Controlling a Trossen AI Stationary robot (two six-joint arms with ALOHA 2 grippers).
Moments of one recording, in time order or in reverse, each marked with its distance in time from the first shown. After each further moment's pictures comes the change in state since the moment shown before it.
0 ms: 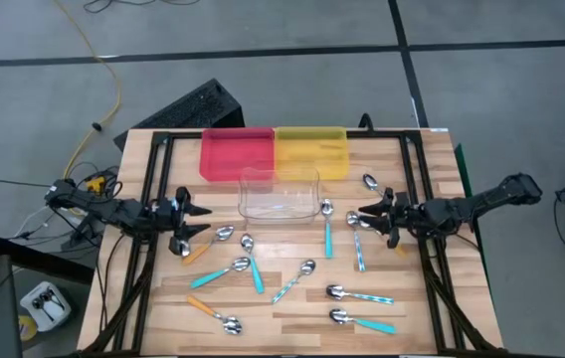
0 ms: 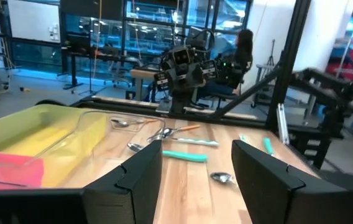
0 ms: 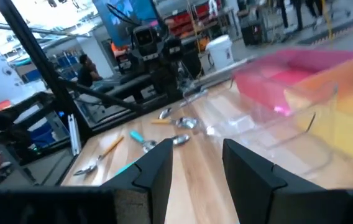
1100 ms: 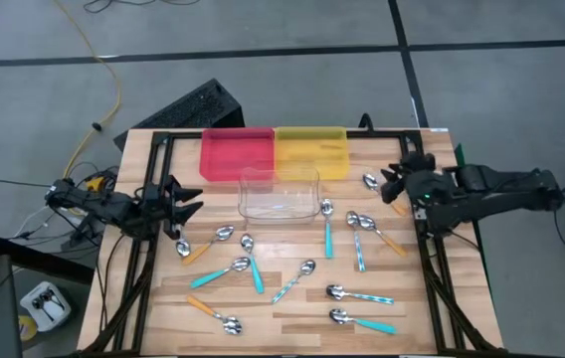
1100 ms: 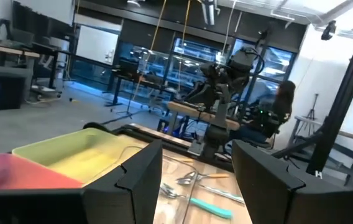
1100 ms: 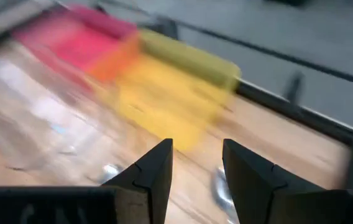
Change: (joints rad) left arm 0.000 0.000 0.095 0.056 -0.220 -0.054; right arm -0.253 0.485 0.817 -1.229 0.306 0.376
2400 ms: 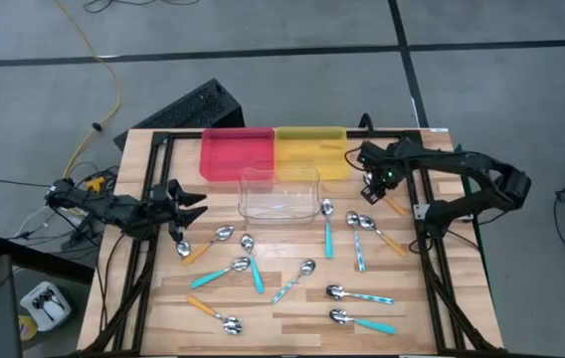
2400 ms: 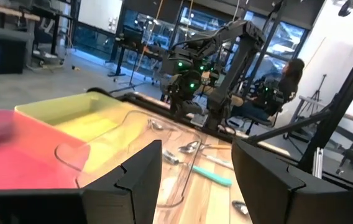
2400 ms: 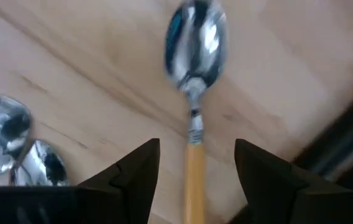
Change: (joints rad) left arm 0.000 0.000 0.002 -0.164 0.001 -0.138; right arm -0.668 0.620 -0.077 0.034 -0.611 -0.500
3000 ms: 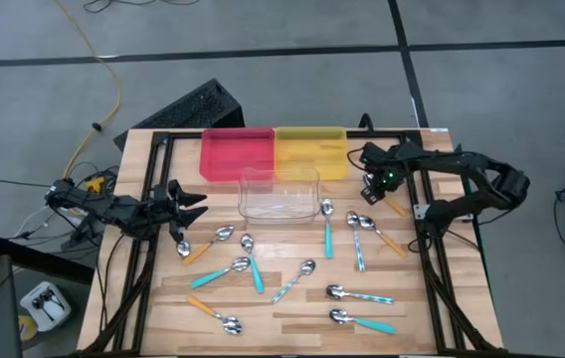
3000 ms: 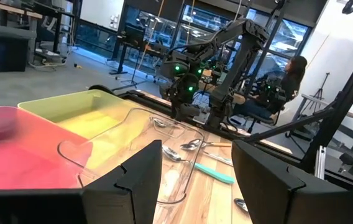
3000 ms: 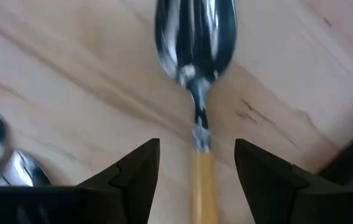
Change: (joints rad) left arm 0.000 0.000 0.000 -0.010 -0.006 -0.004; right arm -0.053 0.026 -0.065 0.126 -0.047 0.021
